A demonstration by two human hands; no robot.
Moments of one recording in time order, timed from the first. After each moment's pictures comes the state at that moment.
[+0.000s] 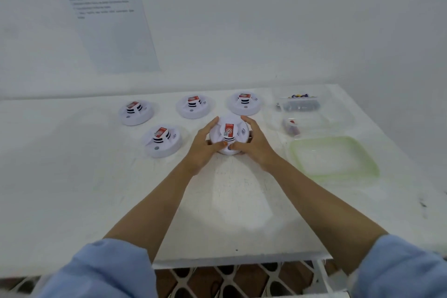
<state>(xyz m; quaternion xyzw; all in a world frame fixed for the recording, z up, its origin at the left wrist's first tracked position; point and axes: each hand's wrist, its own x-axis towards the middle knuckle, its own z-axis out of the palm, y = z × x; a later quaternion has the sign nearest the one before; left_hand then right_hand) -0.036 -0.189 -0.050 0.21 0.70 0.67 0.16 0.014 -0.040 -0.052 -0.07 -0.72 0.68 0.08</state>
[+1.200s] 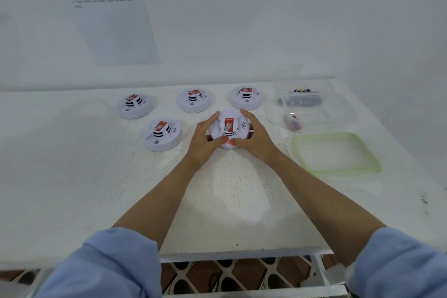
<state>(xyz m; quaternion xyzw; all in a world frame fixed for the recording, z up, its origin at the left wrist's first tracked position) -0.047 -0.185 -0.072 0.21 0.74 0.63 0.07 0.001 -0.035 -0.067 -0.06 -0.80 0.58 0.12</state>
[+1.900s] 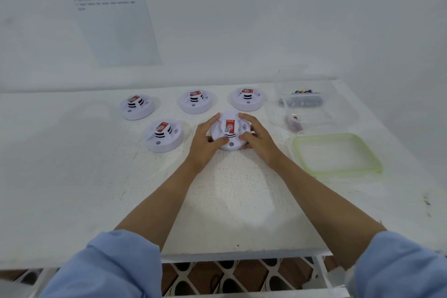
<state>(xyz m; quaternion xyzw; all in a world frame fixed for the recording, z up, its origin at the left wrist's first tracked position) -0.037 -0.185 -0.065 0.20 0.73 0.65 0.06 0.011 -0.032 -0.062 -0.05 -0.75 0.66 0.09</state>
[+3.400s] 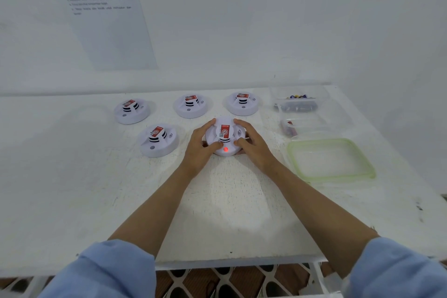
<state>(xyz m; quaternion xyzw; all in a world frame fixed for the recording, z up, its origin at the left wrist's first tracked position) -0.044 -0.183 -0.074 0.20 0.75 0.62 0.05 0.012 -0.032 -0.067 -0.05 -0.77 0.63 0.10</state>
